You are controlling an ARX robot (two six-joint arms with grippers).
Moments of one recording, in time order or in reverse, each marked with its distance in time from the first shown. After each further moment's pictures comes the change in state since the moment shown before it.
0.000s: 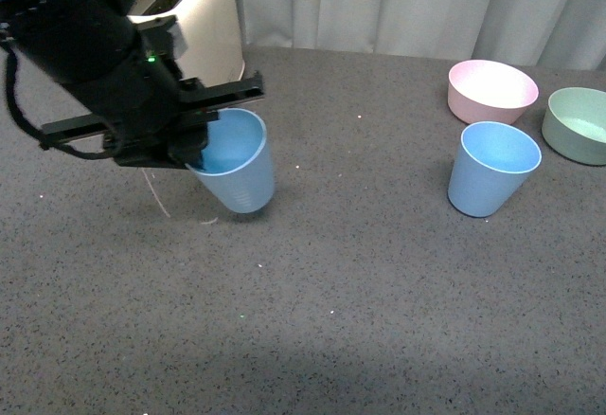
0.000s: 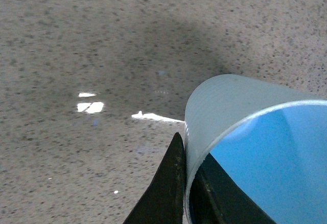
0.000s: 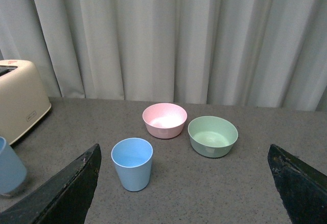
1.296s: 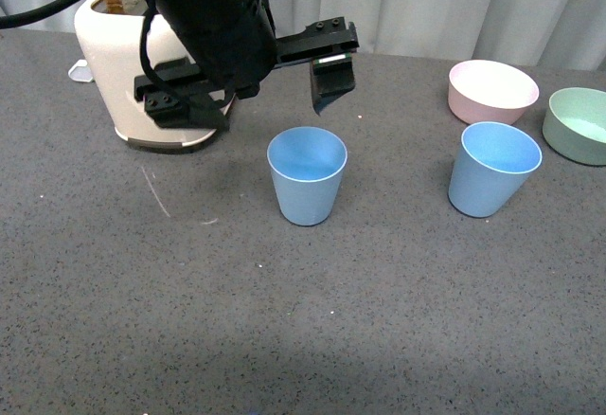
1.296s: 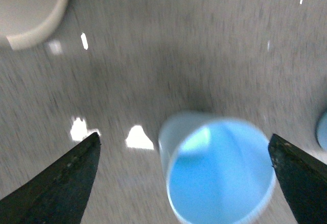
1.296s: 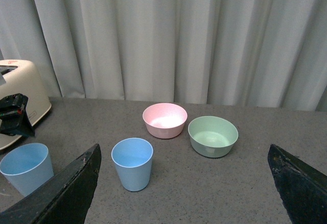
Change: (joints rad) left arm -0.078 0.042 0.121 0.087 -0.138 -0.051; right arm 0.000 0.000 0.000 0.000 0.000 0.000
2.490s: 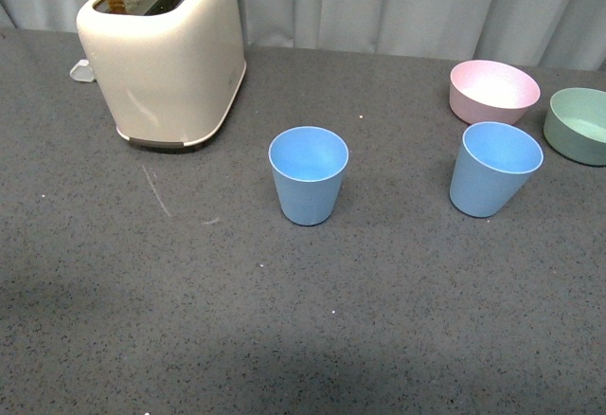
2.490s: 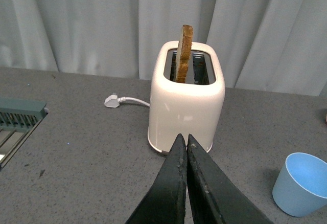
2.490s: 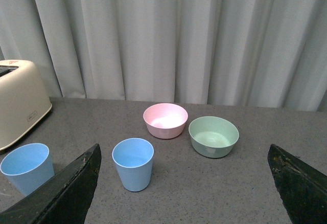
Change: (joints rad) left arm 0.344 -1.014 -1.313 1.233 0.046 0.483; right arm 0.000 0.000 0.000 0.000 0.000 0.000
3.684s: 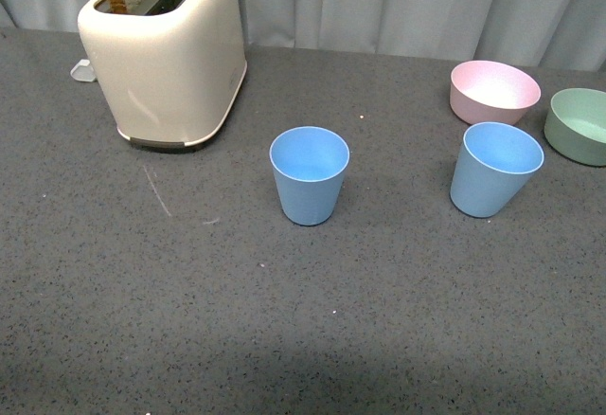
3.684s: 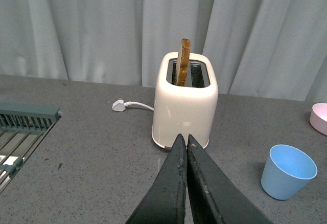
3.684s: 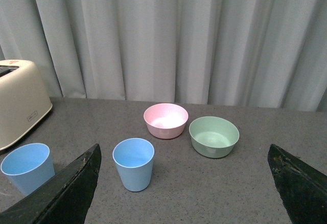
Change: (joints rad) left arm 0.080 -0.804 -0.065 -0.700 0.080 0.001; right arm 0.000 0.000 0.000 0.000 0.000 0.000
